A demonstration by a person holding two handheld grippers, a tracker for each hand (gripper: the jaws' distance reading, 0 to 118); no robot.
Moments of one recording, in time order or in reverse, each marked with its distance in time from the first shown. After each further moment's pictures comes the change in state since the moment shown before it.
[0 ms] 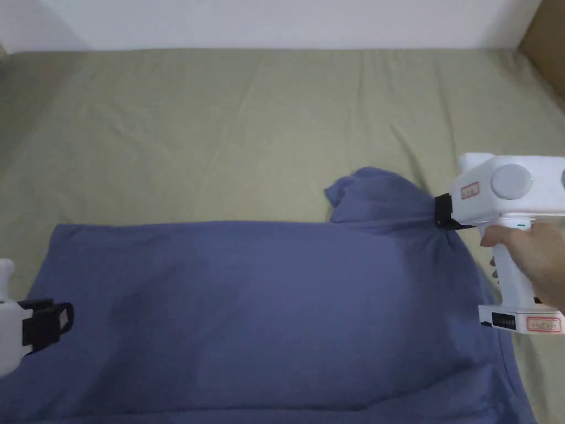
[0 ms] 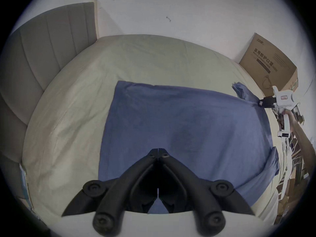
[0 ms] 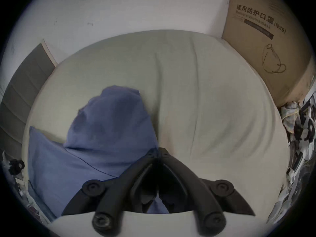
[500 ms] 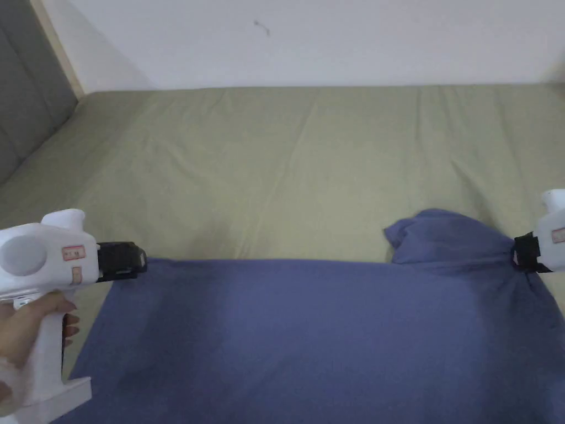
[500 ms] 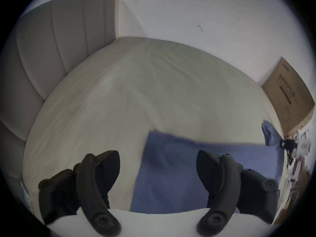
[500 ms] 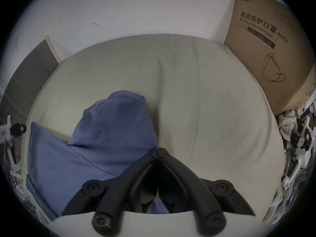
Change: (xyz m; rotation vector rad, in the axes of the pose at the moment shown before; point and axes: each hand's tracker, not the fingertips) left arm -0.071 0.109 -0.092 0.033 0.113 0.149; right arm -0.001 0.006 0.006 0.003 0.001 0.054
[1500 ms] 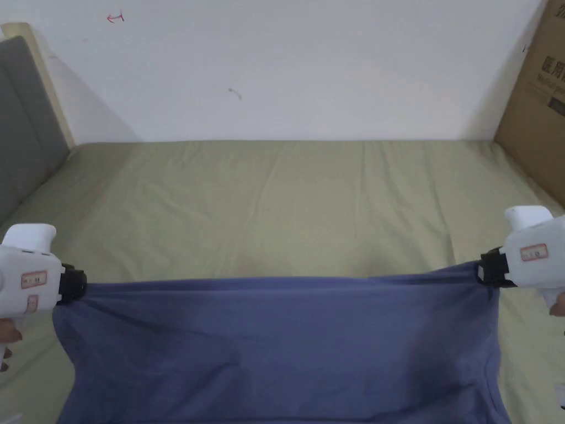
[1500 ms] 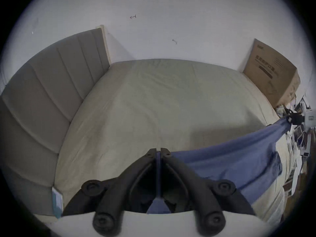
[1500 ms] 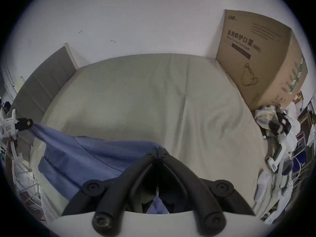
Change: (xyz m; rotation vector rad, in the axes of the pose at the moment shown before) left arm 0.003 -0.059 0.184 0.098 -0.019 -0.234; right arm -0.002 -0.084 0.188 0.112 0.039 0.020
